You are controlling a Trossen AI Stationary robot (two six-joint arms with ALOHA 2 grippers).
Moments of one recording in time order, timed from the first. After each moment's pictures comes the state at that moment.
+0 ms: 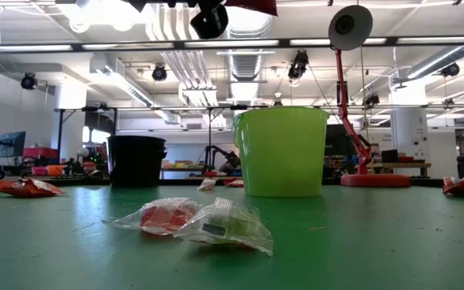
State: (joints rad) left arm 0.18 1.46 1.22 0.00 0.54 -0.27; right arm 0.29 1.69 1.80 -1.03 0.70 0.84
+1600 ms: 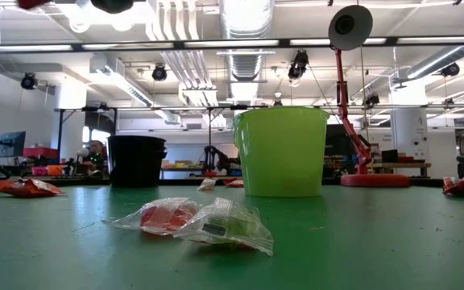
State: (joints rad) left arm -0.09 1.38 1.52 -1.31 0.49 -0.14; right arm 0.28 1.68 1.91 -1.05 0.60 0.59
